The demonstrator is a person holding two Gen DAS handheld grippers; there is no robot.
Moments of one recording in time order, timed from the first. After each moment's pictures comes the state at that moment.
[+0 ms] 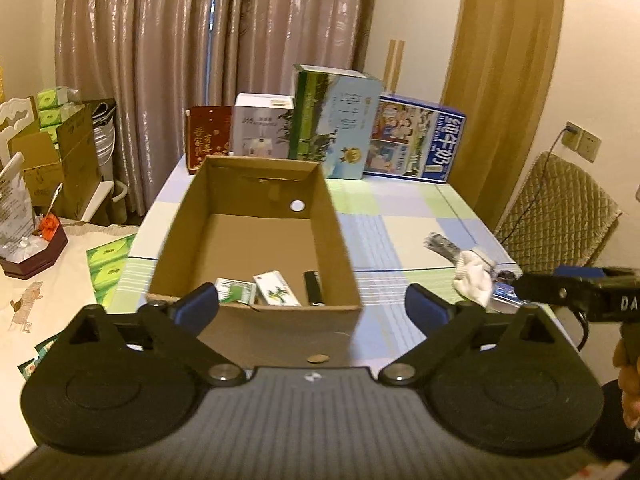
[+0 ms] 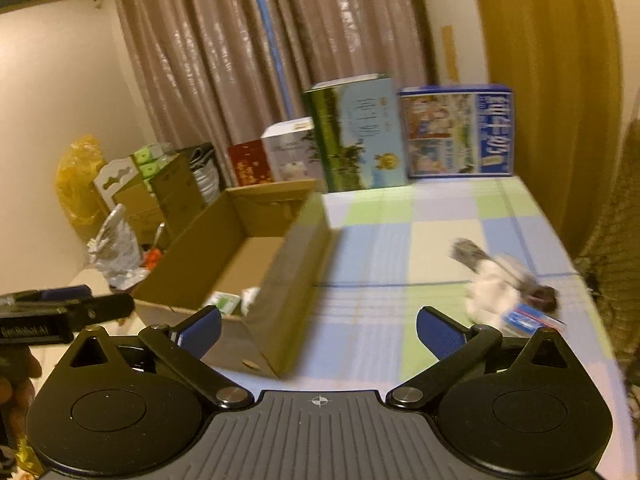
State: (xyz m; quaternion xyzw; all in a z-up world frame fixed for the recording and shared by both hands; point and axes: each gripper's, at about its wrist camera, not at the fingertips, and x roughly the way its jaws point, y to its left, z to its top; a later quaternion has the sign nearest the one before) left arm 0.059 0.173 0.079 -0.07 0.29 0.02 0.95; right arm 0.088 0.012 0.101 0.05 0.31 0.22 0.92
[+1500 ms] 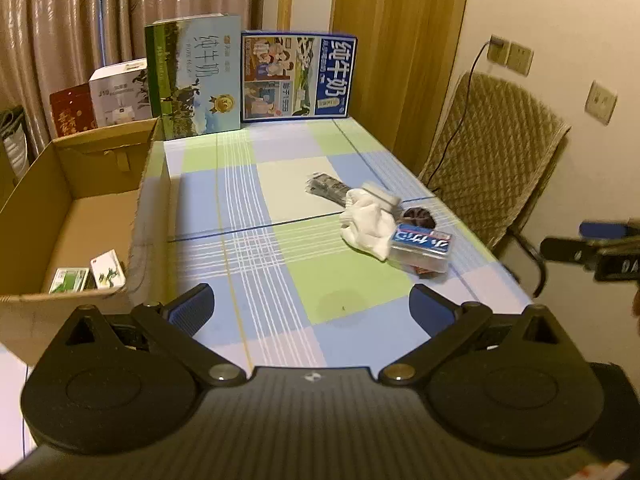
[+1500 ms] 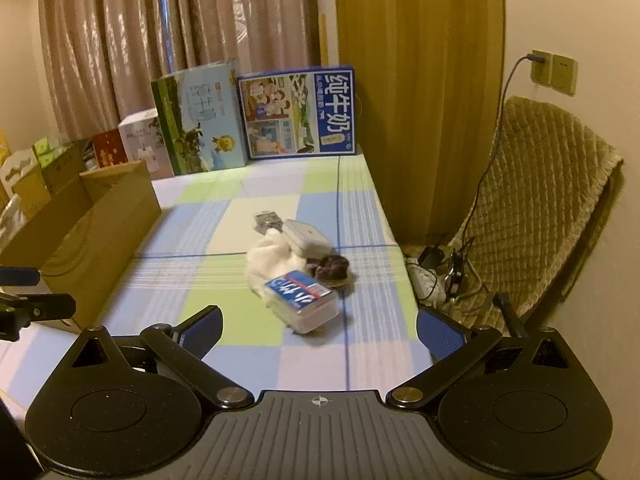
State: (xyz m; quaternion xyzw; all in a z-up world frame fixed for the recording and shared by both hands) left arm 0.135 0.005 0.015 0.00 0.35 -0.08 0.93; right arm 0.114 -0.182 0.063 0.00 0.33 0.09 0.94
